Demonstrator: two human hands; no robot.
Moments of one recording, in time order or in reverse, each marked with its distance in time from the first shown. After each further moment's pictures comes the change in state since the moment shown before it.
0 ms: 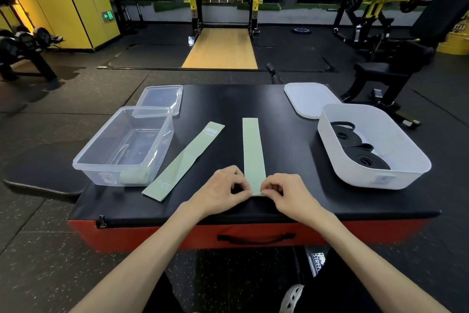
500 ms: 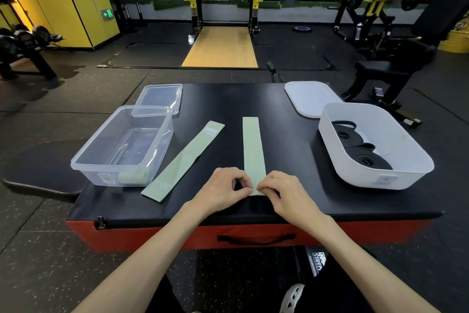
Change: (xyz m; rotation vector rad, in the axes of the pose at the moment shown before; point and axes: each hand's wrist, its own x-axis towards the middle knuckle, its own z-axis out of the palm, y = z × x) left_hand 0.004 0.005 0.002 -0.070 0.052 -0.065; right_hand -0.003 -0.004 0.006 -0.113 0.070 -0.171
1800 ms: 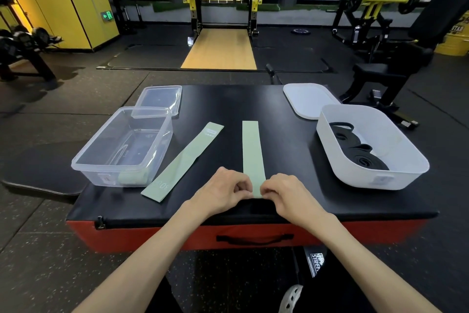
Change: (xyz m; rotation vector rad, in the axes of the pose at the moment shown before) left_hand -0.001 0.009 -0.005 0.134 -0.071 0.072; right_hand 0.000 -0.004 -0.014 -0.158 -0.131 0.006
